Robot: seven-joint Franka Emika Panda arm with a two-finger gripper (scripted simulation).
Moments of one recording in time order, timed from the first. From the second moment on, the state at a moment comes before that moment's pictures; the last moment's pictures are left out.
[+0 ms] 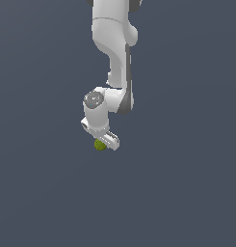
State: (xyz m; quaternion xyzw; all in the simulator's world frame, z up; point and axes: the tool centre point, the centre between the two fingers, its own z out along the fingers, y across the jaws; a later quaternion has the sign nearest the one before) arm -0.026 -0.080 0.042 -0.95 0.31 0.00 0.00
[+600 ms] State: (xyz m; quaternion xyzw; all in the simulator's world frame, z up) arm -0.028 -0.081 0.044 -0.95 0.31 0.00 0.00
